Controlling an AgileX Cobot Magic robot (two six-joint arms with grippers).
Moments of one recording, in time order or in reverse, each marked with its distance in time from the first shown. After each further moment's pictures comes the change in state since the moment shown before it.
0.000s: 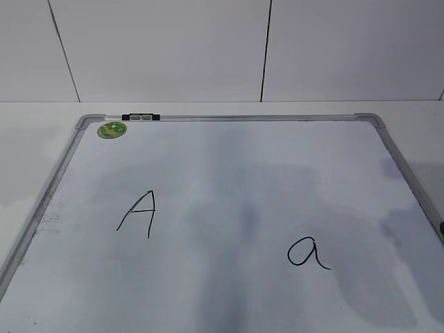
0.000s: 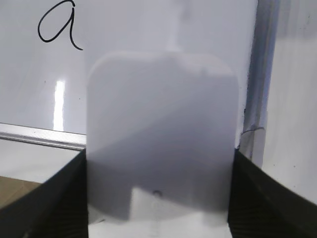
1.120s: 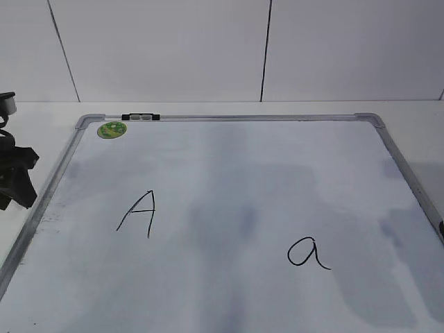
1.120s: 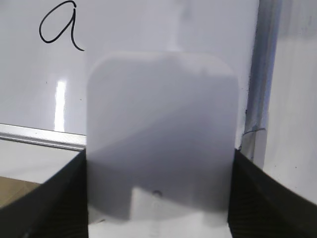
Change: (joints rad) left arm 0.000 0.634 -0.284 0.008 -0.023 0.095; right arm 0.000 0.000 0.000 0.004 0.000 0.000
